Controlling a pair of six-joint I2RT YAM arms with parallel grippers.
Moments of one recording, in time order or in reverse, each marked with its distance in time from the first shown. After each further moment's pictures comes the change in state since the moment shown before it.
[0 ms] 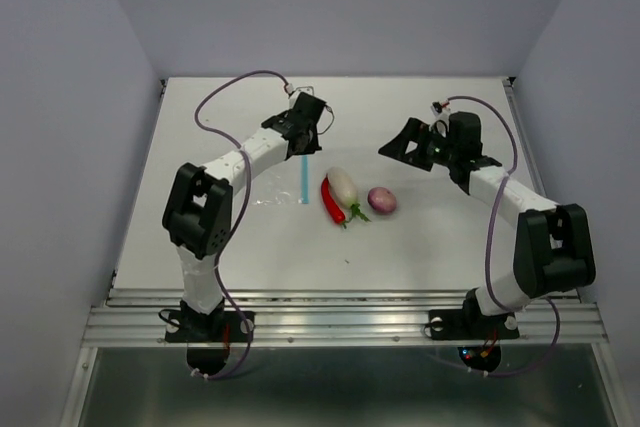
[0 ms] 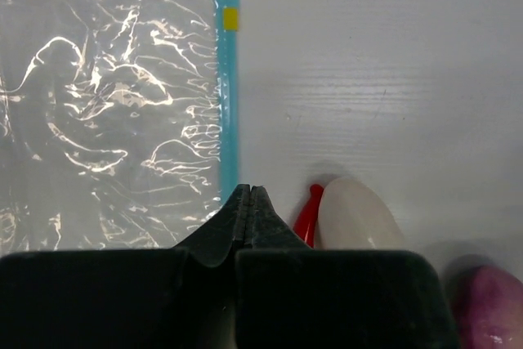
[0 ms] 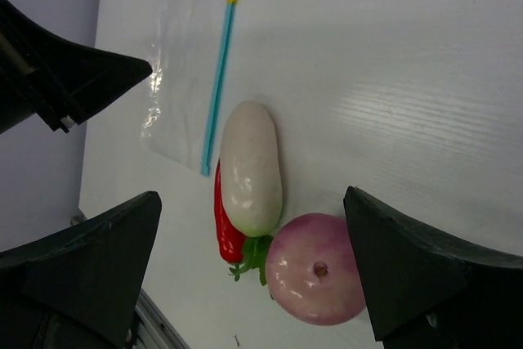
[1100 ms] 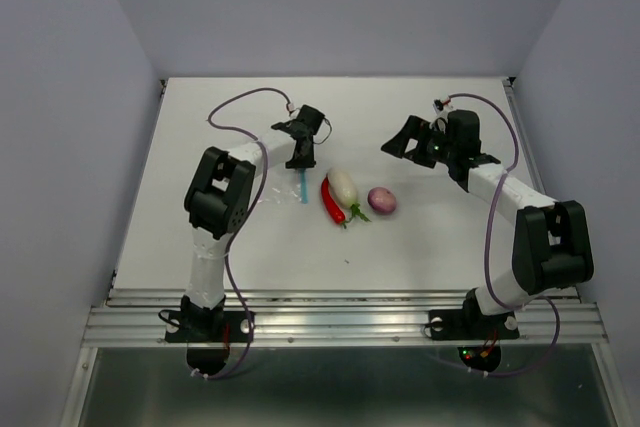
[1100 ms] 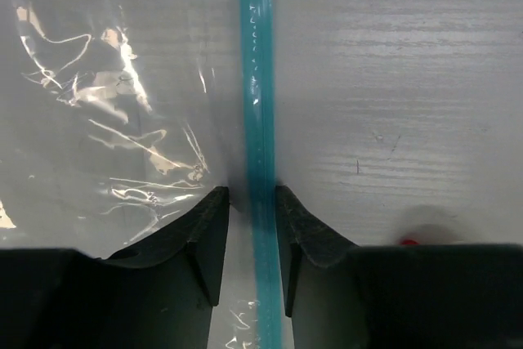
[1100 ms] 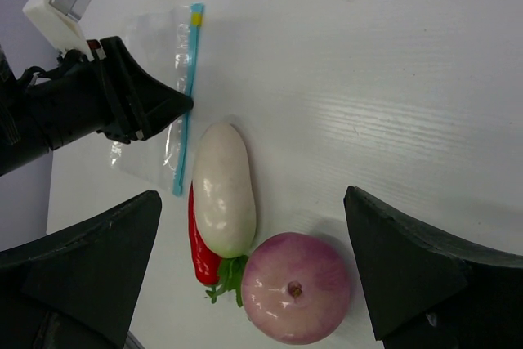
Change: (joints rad) left arm 0.051 0.235 0.049 -0.048 0.024 0.033; right arm 0.026 0.050 0.050 -0.002 0.084 -0.033
